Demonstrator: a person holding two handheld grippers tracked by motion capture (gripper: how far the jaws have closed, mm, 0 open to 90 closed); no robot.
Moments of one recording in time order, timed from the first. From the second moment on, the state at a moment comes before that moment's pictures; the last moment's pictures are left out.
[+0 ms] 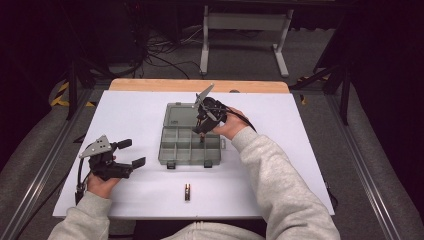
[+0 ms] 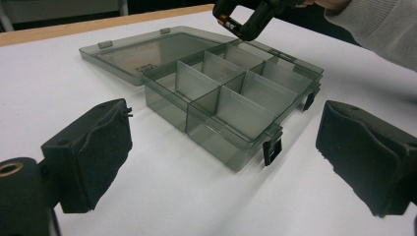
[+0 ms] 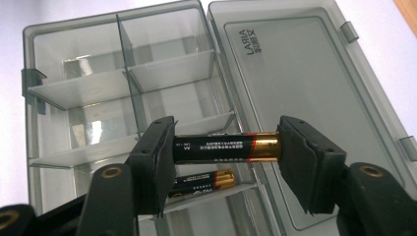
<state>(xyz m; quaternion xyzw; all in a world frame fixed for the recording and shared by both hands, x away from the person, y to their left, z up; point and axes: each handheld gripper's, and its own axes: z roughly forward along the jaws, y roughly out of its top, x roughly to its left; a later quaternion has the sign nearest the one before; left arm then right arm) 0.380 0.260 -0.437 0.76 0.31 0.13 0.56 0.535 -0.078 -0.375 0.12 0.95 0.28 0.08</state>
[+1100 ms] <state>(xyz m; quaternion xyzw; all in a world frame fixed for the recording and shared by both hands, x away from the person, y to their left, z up) 0.380 0.260 -0.436 0.76 0.31 0.13 0.56 0.530 -0.075 -0.398 0.12 0.96 0.25 0.06</state>
